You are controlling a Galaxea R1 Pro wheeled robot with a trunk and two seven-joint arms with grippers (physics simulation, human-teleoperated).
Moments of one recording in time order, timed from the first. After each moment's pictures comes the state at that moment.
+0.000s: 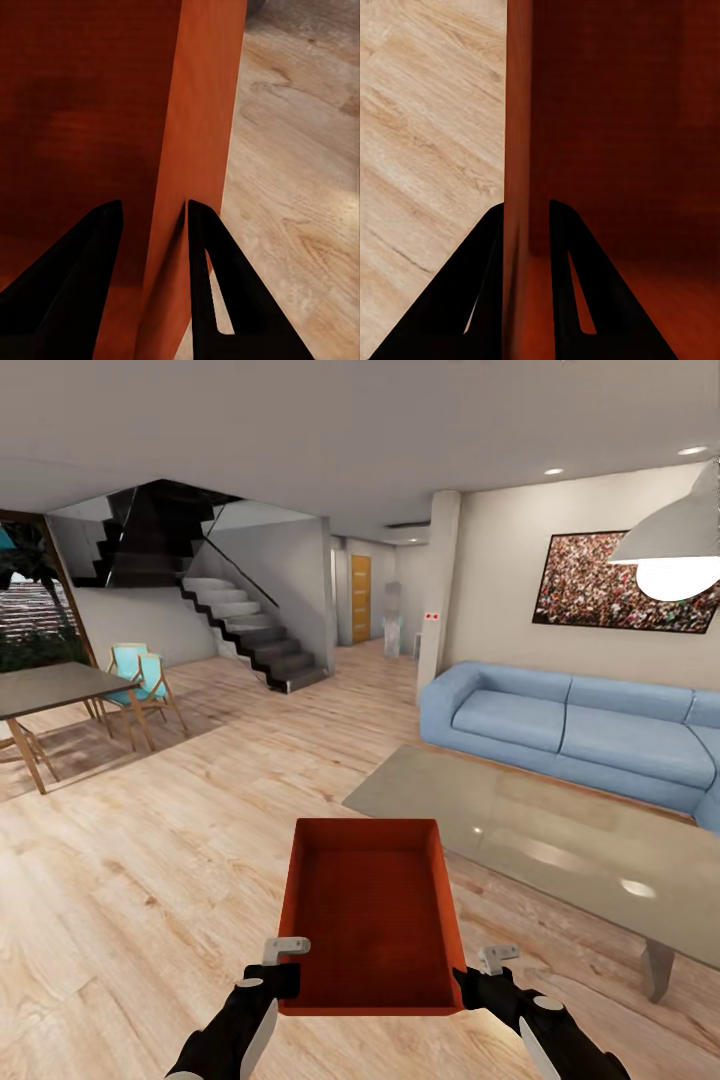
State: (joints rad) left arm -0.46 -0.17 0.07 -0.56 -0.10 0.24 0.13; right arm -0.42 -0.07 0.01 -0.55 -0.03 0.09 0.32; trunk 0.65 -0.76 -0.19
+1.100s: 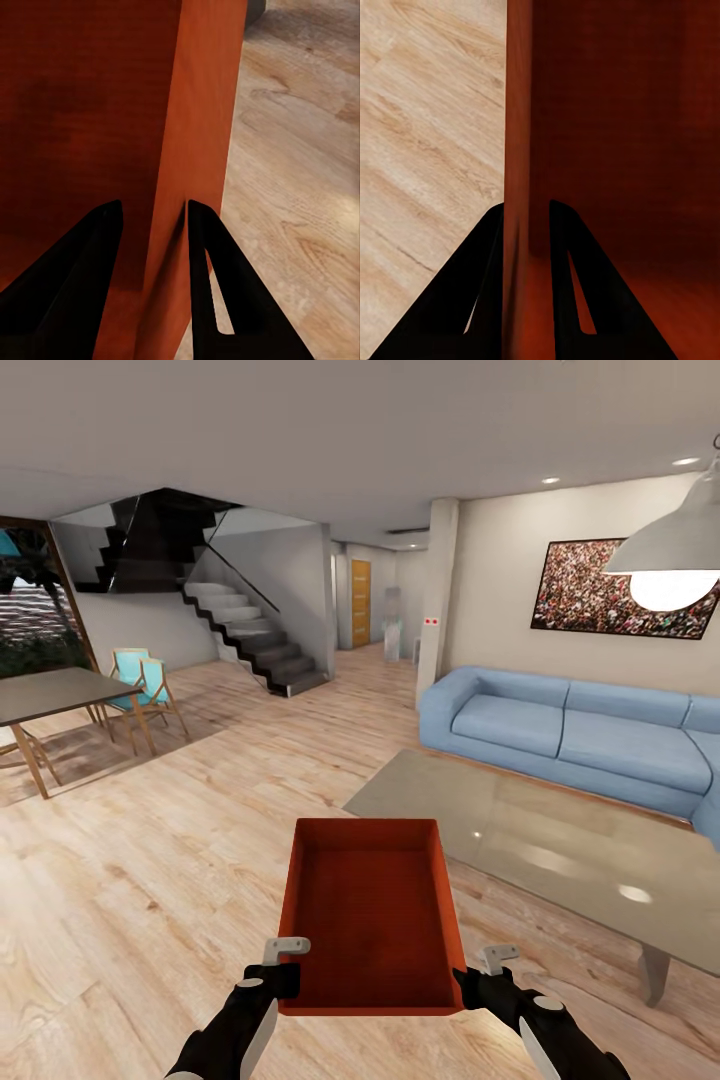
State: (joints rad) left arm -0.46 -0.17 0.07 -0.56 -0.10 0.24 0.13; right arm -0.42 -0.07 0.01 -0.55 -0.03 0.09 0.32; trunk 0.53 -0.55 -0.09
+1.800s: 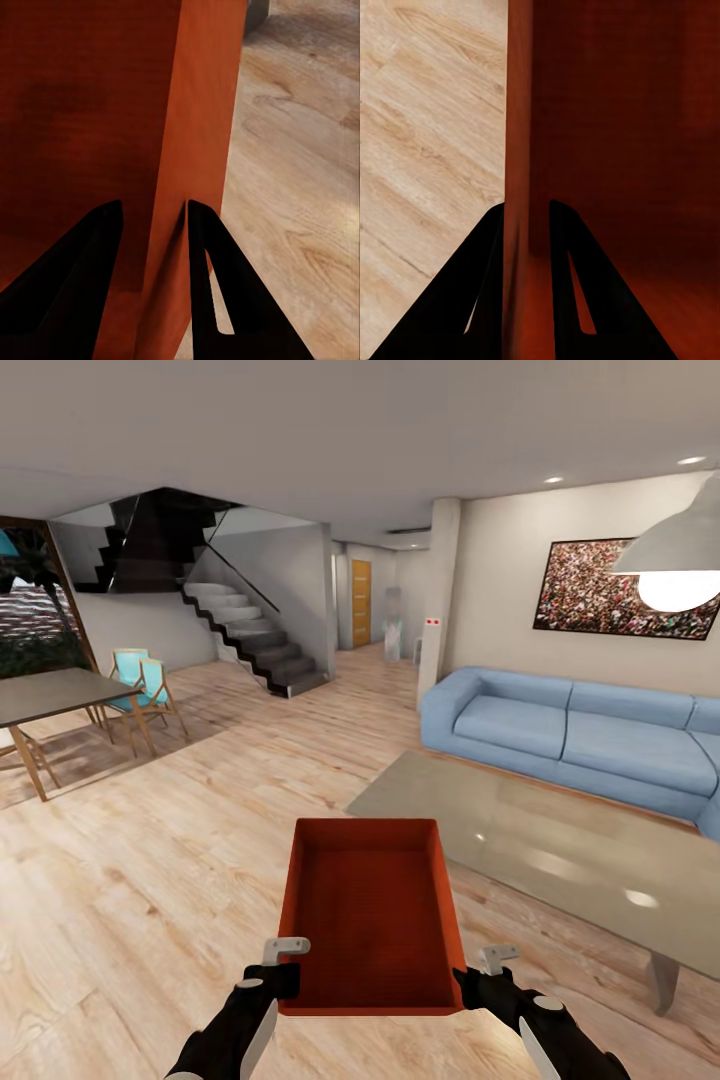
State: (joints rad) left arm -0.46 -0.17 0.07 -0.56 -0.10 0.24 0.13; right arm -0.42 -0.07 0.01 -0.55 -0.03 0.09 0.32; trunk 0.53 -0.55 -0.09
